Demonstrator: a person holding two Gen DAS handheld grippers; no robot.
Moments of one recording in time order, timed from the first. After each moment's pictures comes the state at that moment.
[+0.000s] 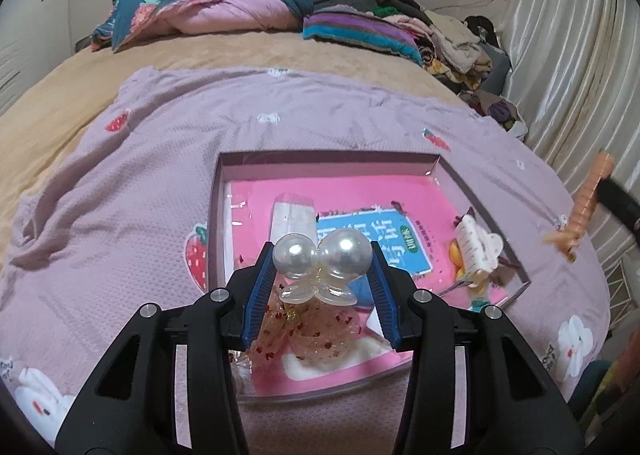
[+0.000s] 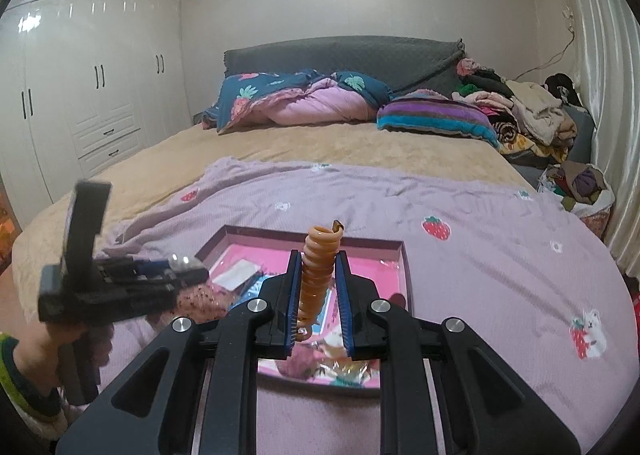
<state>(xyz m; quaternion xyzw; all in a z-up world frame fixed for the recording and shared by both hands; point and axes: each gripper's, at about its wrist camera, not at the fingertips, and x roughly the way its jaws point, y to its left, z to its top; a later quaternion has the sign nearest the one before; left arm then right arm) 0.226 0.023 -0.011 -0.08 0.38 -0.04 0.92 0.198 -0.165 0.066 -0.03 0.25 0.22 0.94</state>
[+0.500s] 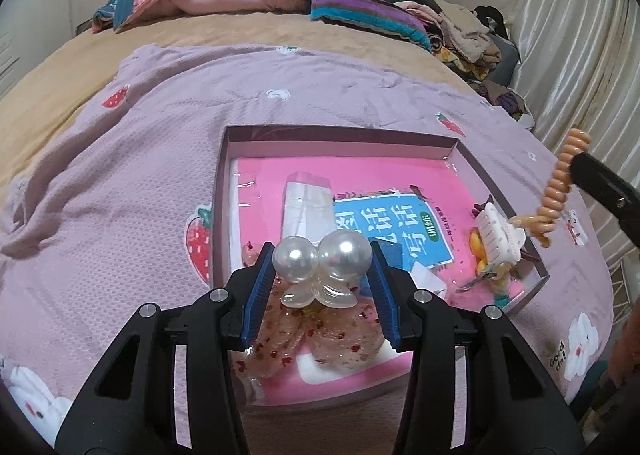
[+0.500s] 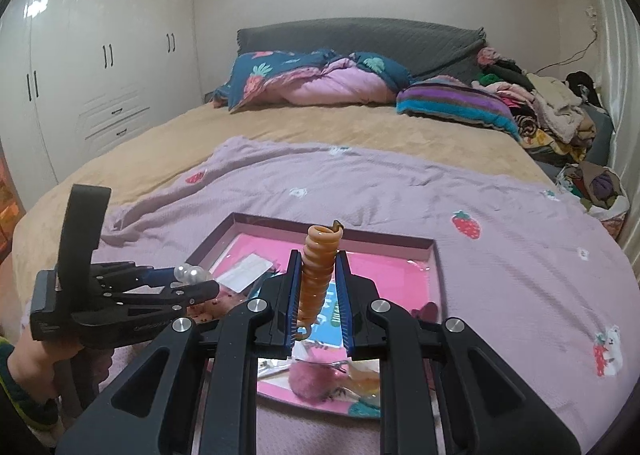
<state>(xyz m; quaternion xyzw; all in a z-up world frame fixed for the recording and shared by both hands) 0.238 0.034 -0.030 -0.09 0.41 -0.04 0.91 0.234 -0.123 0.044 -0.05 0.28 0.24 0.93</state>
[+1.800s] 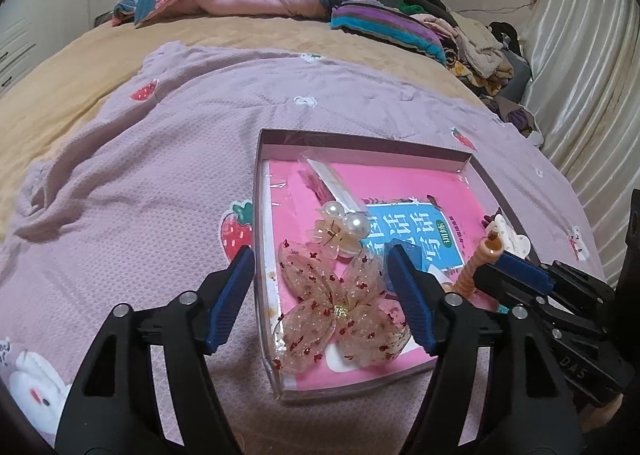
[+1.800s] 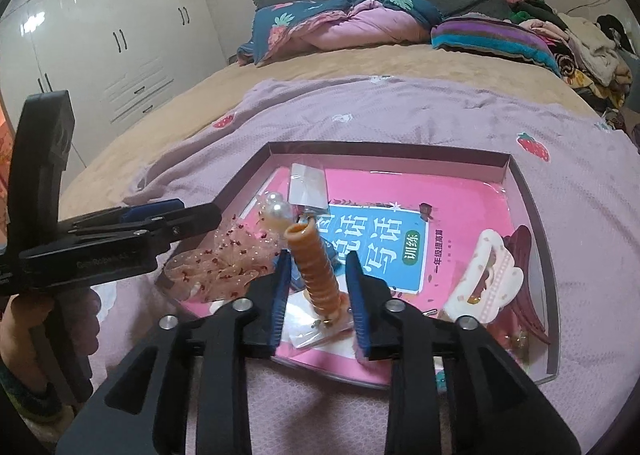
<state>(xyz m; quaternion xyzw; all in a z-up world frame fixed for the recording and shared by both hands) 0.222 0.056 -0.023 -0.11 0.40 -0.01 0.91 0.243 -0.095 -0.021 -0.01 0.37 0.30 0.88</state>
